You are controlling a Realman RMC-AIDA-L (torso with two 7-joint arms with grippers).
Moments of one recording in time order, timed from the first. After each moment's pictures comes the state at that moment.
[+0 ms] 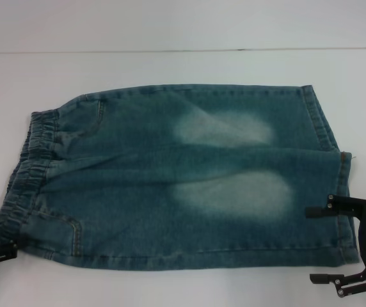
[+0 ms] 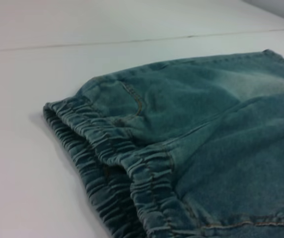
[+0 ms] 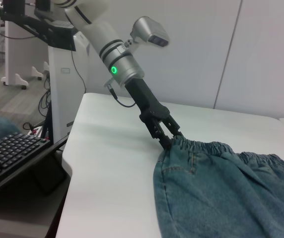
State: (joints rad) left arm -0.24 -2.17 0.32 0.95 2.33 1.53 -1.36; right arm 0.36 2.09 -0.56 -0.86 -2.21 -1.96 0.82
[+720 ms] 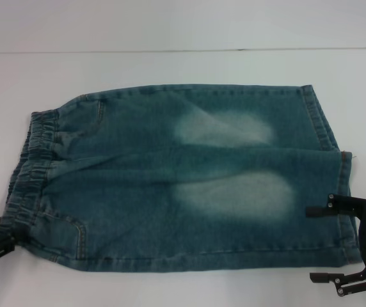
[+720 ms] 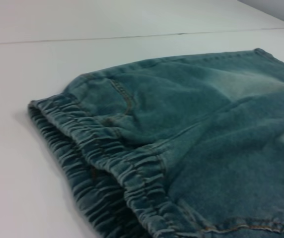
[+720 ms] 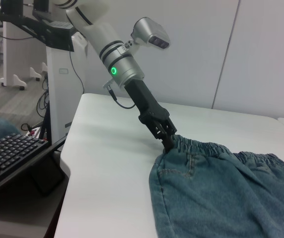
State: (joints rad) left arm -0.24 -2.16 0.34 0.94 2.33 1.54 -1.39; right arm 0.36 2.09 -0.56 -0.85 -2.21 -1.96 0.82
